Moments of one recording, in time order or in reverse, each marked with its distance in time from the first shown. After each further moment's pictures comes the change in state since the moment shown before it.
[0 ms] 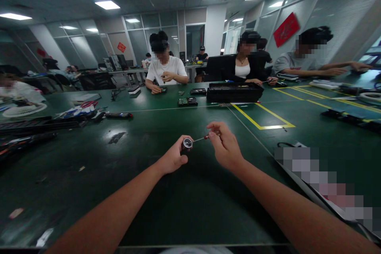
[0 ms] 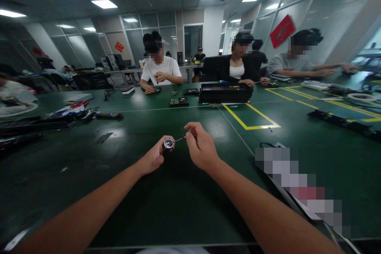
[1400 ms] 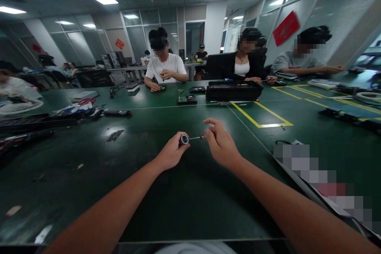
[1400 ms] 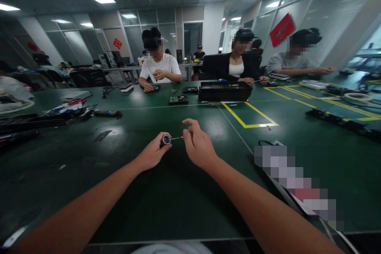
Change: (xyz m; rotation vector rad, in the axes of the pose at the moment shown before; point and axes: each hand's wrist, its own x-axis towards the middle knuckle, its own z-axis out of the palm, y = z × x) left_hand 0.004 0.003 -0.001 0.444 0.206 -0.222; right_hand 0.003 -0.003 0.003 -0.085 -0.128 0.087
